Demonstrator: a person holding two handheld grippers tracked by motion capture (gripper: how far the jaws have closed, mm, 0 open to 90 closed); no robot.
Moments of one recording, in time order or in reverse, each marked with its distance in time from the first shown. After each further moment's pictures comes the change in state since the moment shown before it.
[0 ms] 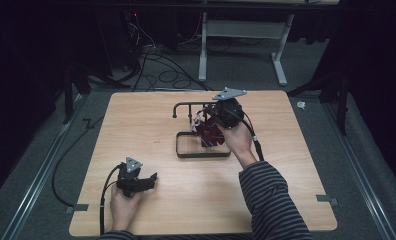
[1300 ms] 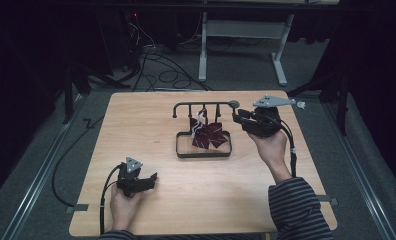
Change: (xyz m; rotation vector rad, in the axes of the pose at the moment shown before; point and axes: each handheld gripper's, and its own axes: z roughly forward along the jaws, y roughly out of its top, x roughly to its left) left arm -0.001 0.000 0.000 -0.002 0.003 -0.002; right arm -0.045 -0.043 -0.078 -0.074 0.059 0.112
